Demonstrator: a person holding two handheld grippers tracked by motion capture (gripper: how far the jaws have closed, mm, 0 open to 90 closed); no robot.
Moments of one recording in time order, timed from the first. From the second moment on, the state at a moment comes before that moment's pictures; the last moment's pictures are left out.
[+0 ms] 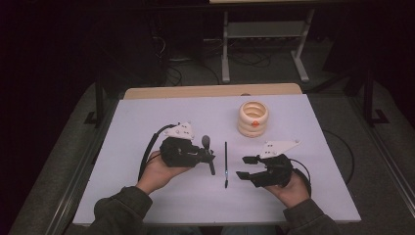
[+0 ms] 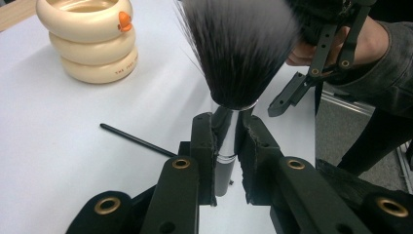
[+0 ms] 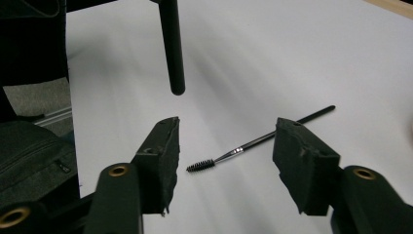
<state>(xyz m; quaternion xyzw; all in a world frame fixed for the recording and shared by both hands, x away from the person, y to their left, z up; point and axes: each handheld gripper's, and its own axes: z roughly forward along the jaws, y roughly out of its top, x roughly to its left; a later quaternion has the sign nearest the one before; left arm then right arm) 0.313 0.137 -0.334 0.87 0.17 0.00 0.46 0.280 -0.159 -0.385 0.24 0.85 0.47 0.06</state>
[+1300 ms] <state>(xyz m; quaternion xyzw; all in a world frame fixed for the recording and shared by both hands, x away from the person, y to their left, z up) 0.342 0.119 -0.317 0.87 0.18 0.00 0.46 0.278 -0.206 -0.395 0.31 0.83 0.46 0.09</state>
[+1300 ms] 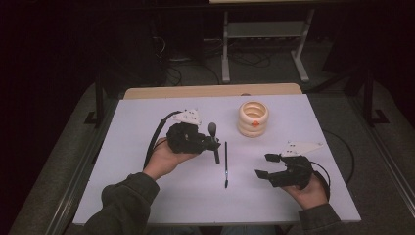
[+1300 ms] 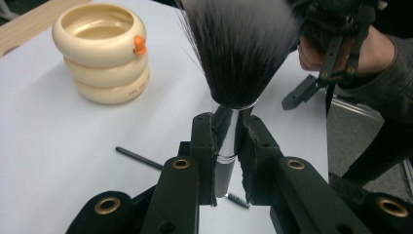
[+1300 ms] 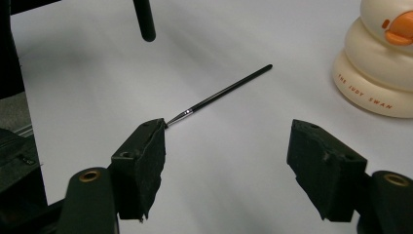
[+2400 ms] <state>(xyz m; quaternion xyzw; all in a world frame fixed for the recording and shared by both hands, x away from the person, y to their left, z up) 0.413 0.063 -0.300 0.88 0.18 0.01 0.45 0.278 -0.208 -0.398 0.31 0.84 0.45 0.10</state>
